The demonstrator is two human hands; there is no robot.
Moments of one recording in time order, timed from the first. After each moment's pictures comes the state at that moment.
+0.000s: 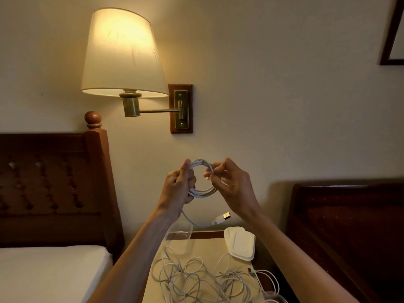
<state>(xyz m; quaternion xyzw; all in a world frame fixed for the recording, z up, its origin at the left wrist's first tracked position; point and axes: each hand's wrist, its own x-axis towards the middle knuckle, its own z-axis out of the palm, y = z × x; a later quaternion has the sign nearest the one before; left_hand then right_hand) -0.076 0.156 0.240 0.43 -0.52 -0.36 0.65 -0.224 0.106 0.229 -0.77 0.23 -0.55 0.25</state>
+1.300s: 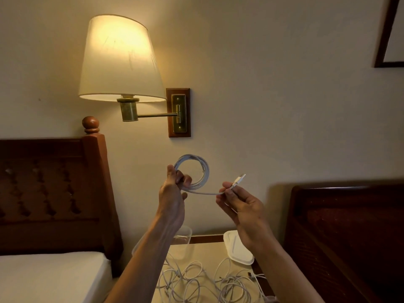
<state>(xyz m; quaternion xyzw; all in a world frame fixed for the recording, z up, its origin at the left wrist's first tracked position) -0.082 0.150 0.232 0.40 -0.38 -0.38 0.74 -0.238 0.147 0.211 -0.40 0.23 -0.60 0.65</state>
